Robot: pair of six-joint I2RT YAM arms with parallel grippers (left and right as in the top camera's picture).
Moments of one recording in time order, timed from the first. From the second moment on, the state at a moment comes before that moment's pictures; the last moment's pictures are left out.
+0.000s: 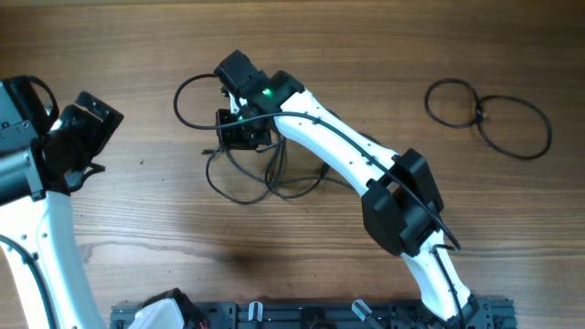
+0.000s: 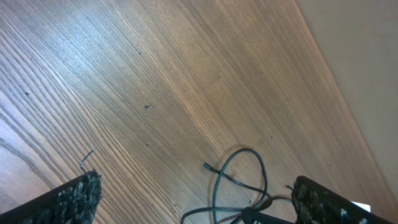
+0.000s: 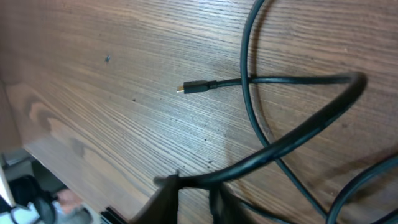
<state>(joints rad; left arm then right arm) 0.39 1.26 1.40 -1.12 0.10 -0.60 0.78 2.27 2.04 -0.93 -0.40 0.66</state>
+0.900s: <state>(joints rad) 0.39 1.26 1.40 -1.12 0.10 -0.60 0.83 2.35 2.23 -1.01 -0.29 0.67</state>
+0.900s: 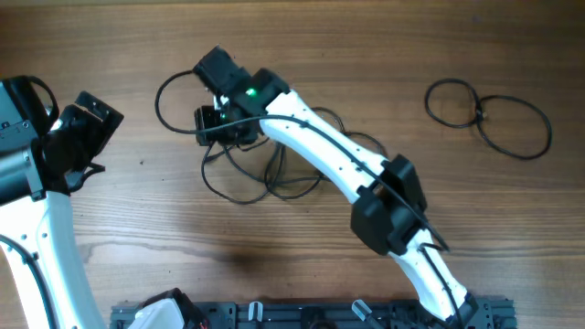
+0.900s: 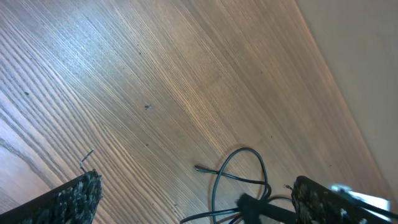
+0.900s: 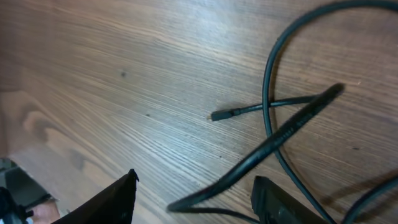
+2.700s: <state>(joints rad) 0.39 1.26 1.40 -1.12 0.10 -0.60 -0.08 1.61 2.28 -0.81 -0.30 0.54</state>
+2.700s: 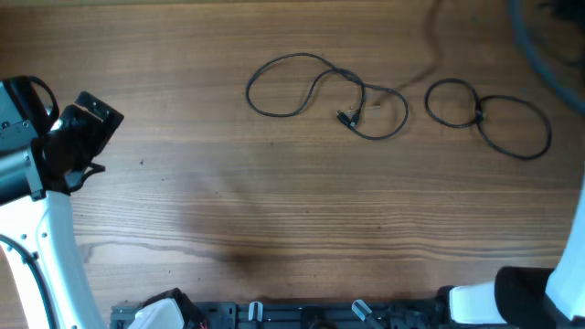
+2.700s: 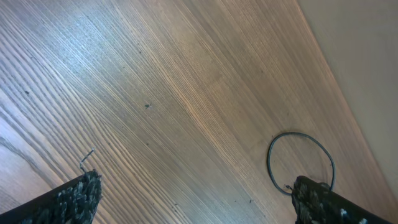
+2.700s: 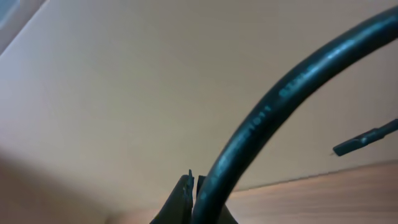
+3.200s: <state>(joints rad) 0.39 1.26 1.40 -1.12 0.10 -0.60 -0.53 1.95 2.28 -1.03 -0.11 0.56</state>
